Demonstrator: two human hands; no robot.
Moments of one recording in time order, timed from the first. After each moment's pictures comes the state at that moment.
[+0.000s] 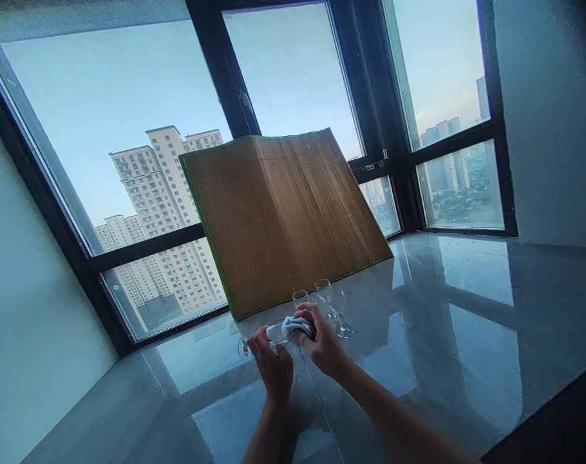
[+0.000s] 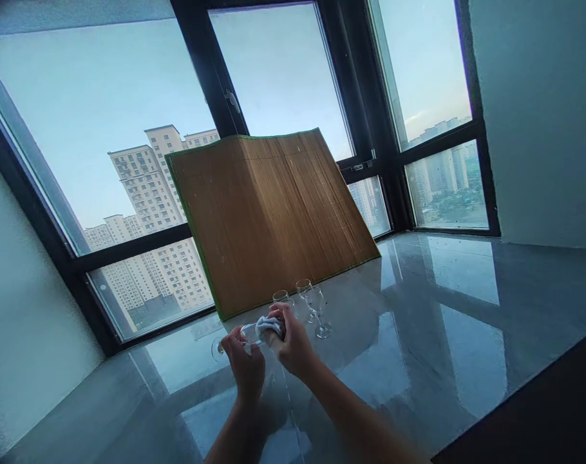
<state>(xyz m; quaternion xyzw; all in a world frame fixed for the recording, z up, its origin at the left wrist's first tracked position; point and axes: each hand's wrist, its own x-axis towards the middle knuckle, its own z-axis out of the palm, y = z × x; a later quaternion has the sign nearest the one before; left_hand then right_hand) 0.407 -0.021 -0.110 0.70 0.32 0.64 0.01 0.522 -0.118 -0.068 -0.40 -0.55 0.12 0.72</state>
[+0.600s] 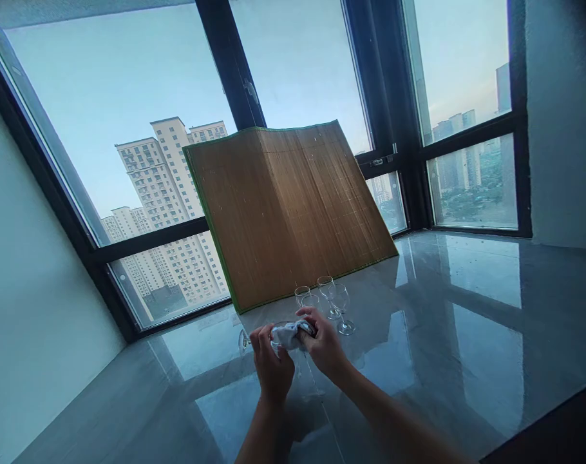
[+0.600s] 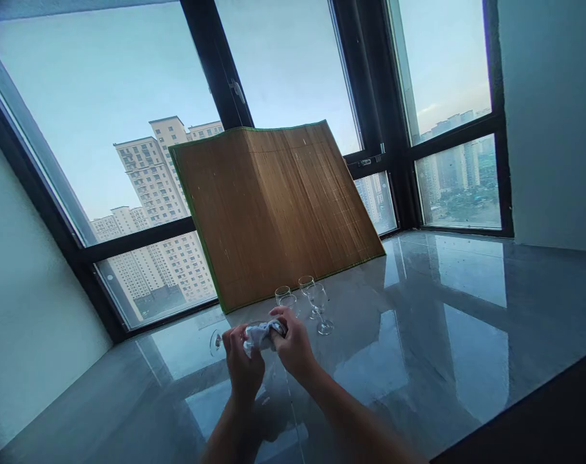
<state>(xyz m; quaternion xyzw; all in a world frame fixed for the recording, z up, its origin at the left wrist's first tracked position) 0.390 -0.035 -0.104 0.75 0.25 0.61 -0.01 0.513 -0.110 -0.081 -0.43 -0.48 0.19 0.74</state>
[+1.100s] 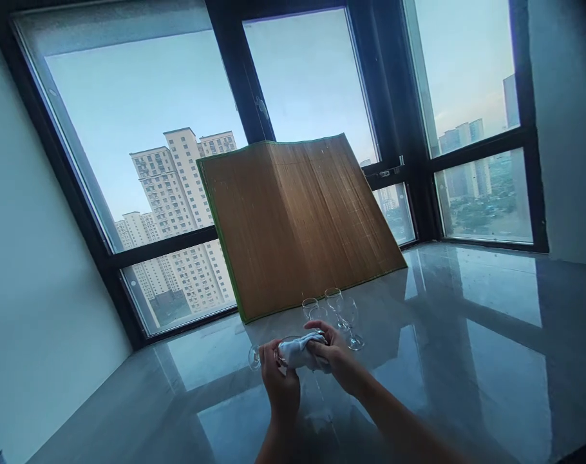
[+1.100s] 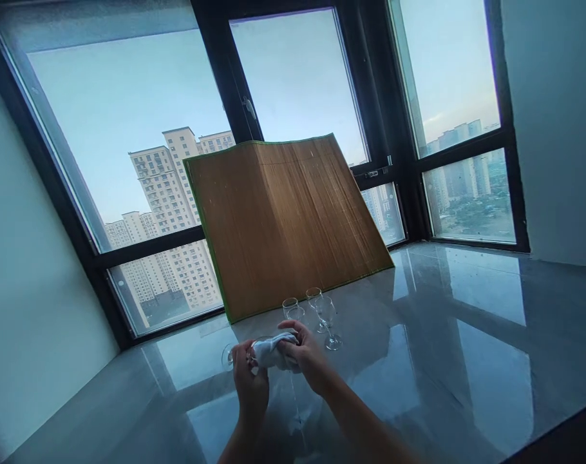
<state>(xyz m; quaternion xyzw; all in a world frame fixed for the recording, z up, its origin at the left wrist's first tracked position) 0.390 -0.045 -0.105 0.69 0.29 0.64 0.15 0.527 -0.125 -0.067 -0.33 -0.41 0.45 0.73</state>
